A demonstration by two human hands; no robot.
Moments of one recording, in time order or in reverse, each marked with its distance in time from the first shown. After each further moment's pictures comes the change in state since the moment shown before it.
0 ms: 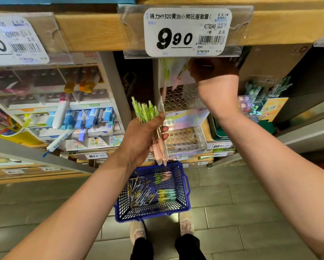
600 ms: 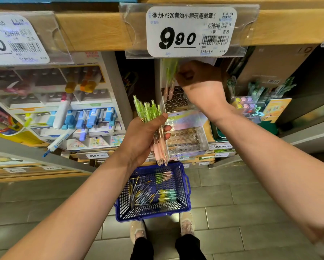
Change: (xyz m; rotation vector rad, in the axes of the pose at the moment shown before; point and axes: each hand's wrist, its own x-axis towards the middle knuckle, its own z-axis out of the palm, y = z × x) left_hand 0.002 0.003 0.000 0.007 0.023 -0.025; right_hand 0.002 -0.002 0.025 -0.262 -0.201 -0.117
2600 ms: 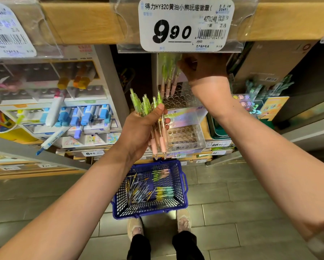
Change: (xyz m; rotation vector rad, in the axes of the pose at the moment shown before) left_hand 0.005 0.003 0.005 0.057 0.037 0.039; right_hand 0.016 0.010 -0.010 -0.031 0.005 -0.011
